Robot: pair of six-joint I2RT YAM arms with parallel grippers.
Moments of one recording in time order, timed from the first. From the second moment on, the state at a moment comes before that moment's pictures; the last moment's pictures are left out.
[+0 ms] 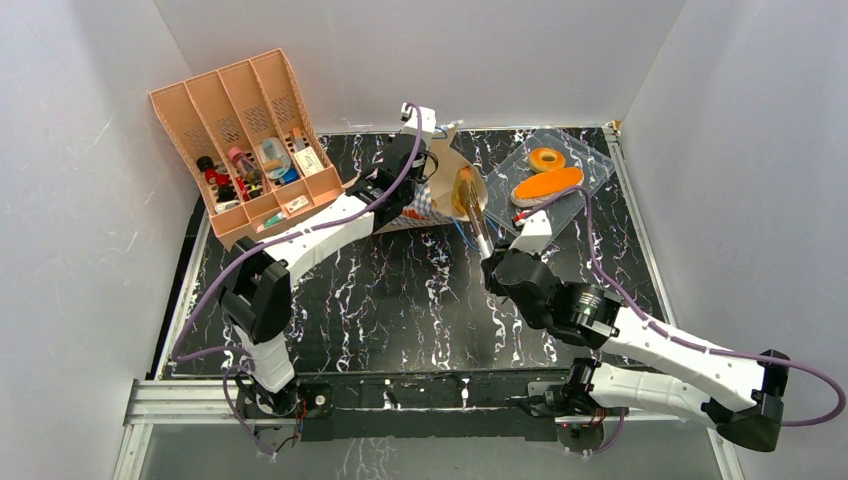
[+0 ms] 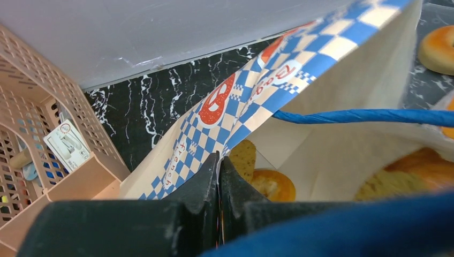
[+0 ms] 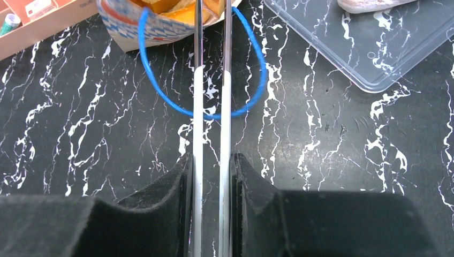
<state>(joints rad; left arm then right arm) -0.72 1.77 1.47 -0.05 -0.57 0.03 1.05 0.86 0.84 -0.56 0.70 0.63</state>
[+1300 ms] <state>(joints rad) -0.65 1.79 1.45 -0.01 -0.43 -0.01 1.06 0.97 1.19 -0.43 1.04 0.50</state>
